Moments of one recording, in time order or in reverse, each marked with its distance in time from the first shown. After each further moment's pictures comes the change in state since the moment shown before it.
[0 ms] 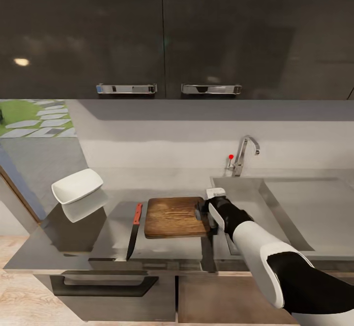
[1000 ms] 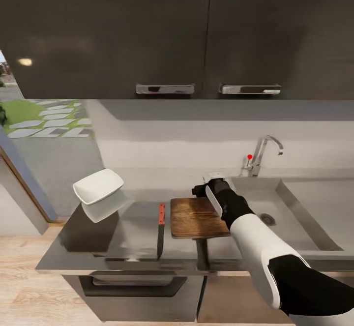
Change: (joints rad) left arm 0.000 0.000 0.001 0.000 0.001 0.000 0.000; right arm 0.001 0.023 0.008 -0.276 0.004 0.235 -0.023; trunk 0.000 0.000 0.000
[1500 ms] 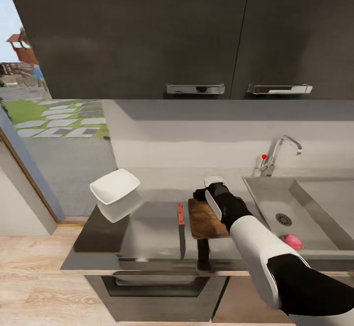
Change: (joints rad) left arm 0.000 0.000 -0.001 0.000 0.000 0.000 0.000; right arm 0.000 0.000 0.000 0.071 -0.004 -0.055 -0.034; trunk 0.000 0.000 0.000
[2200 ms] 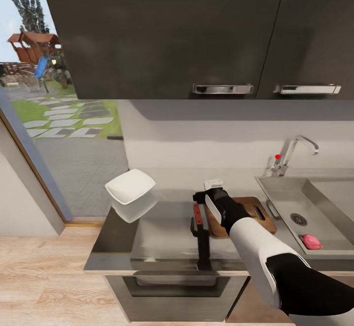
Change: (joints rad) left arm 0.000 0.000 0.000 0.000 -0.001 0.000 0.000; right arm 0.000 0.000 -0.002 0.074 -0.002 -0.099 0.003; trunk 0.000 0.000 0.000
